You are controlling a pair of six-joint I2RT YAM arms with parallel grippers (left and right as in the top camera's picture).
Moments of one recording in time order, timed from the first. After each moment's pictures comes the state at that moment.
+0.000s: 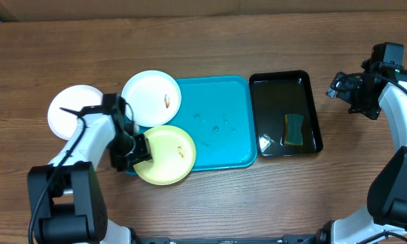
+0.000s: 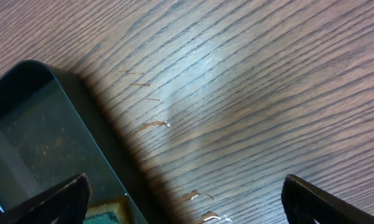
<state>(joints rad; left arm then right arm) 0.02 1.70 0.99 -1.03 0.20 -0.25 -0.25 1.78 1.37 -0.84 -0.06 0.28</state>
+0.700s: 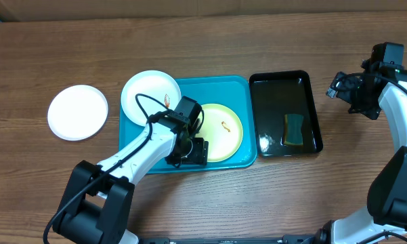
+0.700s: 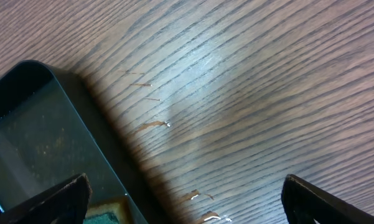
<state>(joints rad) -0.47 1.70 0.99 -0.79 0.21 -0.42 -0.25 1.78 1.37 -0.84 -0.06 0.28</state>
